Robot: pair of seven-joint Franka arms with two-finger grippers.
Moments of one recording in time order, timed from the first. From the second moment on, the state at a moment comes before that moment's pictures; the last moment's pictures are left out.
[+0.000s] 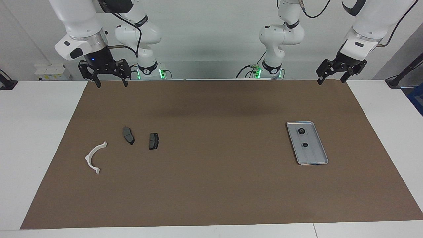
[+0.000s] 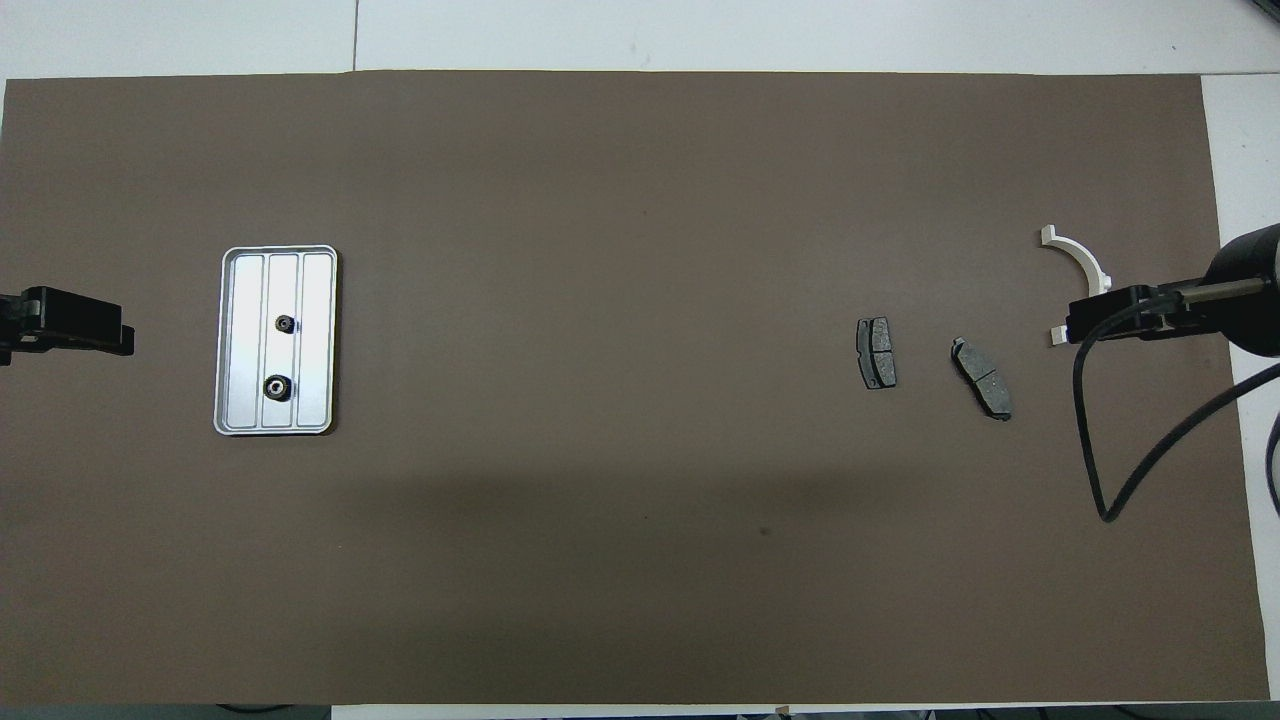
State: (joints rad) left arm -0.10 -0.08 0.05 -1.61 0.00 1.51 -0.05; right arm 0.00 -0.09 0.06 -1.65 -0.01 1.58 0.02
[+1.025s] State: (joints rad) left arm -0.01 -0.13 0.08 -1.84 0.00 1.76 -0.01; right arm 0.00 -0.09 0.06 -1.65 -0.01 1.58 0.02
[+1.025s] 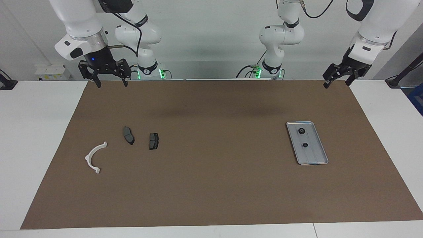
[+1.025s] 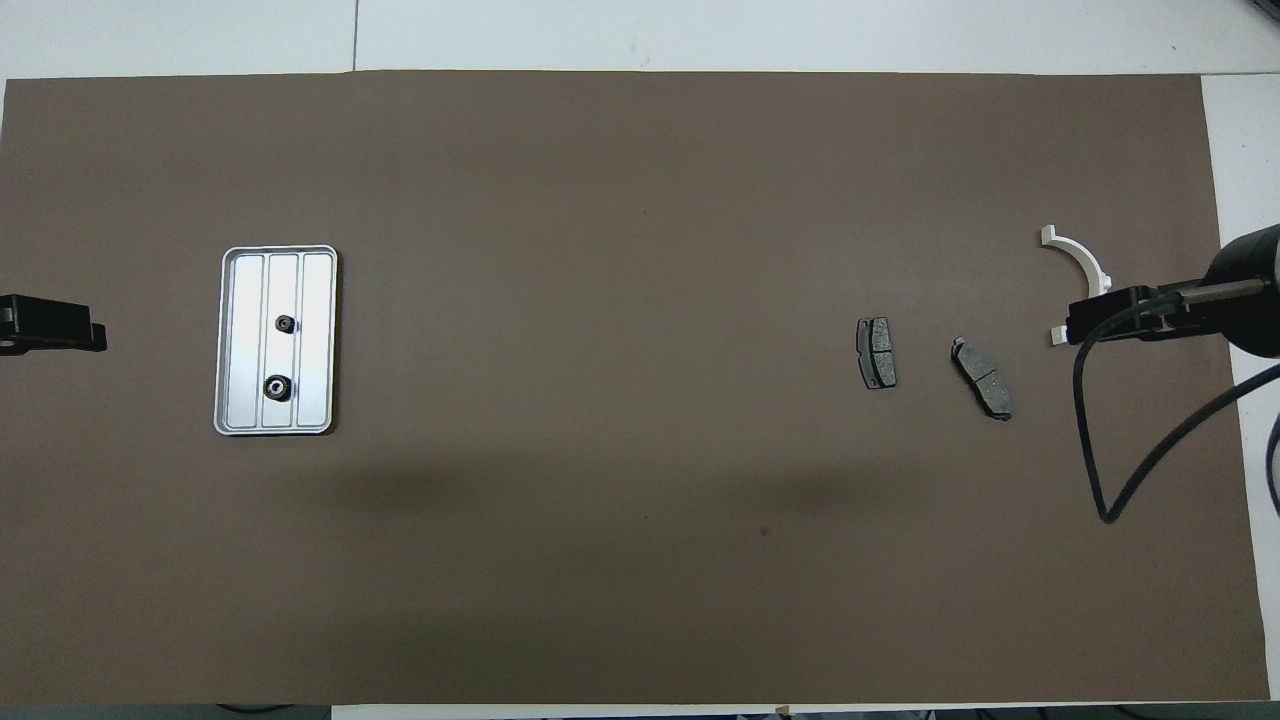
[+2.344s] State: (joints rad) left arm -0.03 -0.04 0.06 -2.33 0.00 2.36 0.05; right arm 0.00 -0.10 0.06 -1.65 -0.01 1.57 0.02
